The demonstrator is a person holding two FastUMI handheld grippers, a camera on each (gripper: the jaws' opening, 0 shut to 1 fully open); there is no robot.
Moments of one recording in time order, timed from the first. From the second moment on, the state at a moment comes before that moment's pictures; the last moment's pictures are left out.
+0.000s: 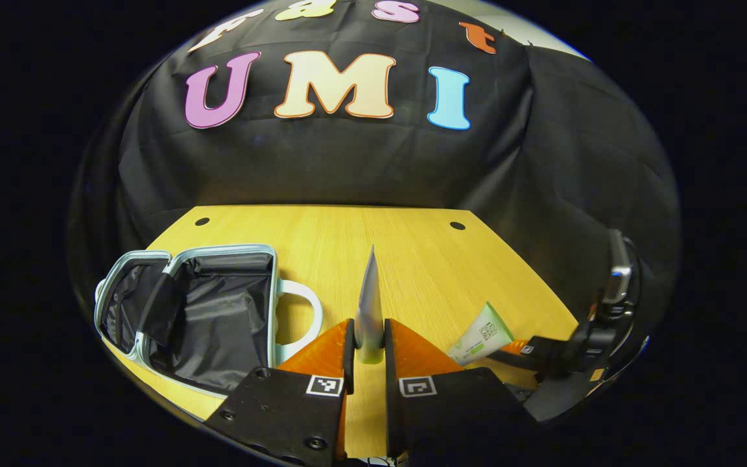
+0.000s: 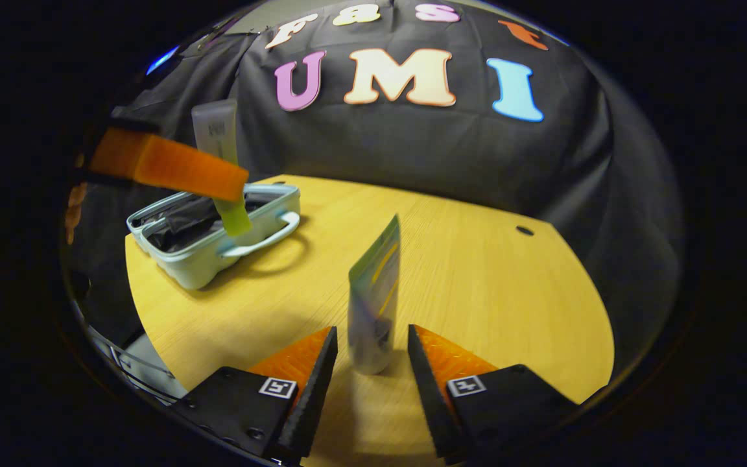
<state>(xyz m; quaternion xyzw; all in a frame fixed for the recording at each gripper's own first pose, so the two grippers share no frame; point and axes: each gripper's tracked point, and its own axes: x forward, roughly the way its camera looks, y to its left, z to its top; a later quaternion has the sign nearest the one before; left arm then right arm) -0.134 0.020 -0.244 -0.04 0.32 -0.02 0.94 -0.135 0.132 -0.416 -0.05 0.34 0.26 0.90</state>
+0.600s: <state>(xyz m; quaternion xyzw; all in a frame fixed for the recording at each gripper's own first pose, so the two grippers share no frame) -0.159 0.083 -0.264 -0.05 0.37 0.02 0.93 -0.124 0.140 -0.408 -0.01 0.36 0.26 0.90</state>
